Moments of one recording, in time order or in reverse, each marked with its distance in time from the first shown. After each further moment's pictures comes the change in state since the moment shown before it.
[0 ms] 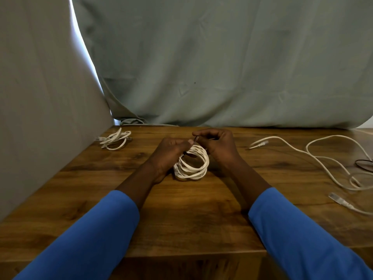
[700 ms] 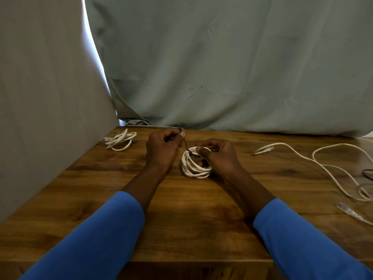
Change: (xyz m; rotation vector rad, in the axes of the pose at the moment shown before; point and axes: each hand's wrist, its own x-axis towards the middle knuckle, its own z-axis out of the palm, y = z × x) left_hand 0.014 -0.004 -0.016 0.156 0.462 0.275; right_hand -0.015 0.002 0.007 -0.129 -0.020 0.067
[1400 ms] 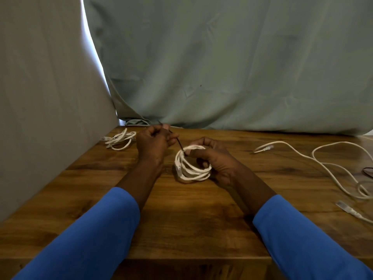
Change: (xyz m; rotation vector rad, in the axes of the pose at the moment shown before) left_hand 0.012 0.008 -0.008 -0.358 0.174 -0.276; right_hand -0.006 -0.012 0.006 0.228 -0.225 0.186
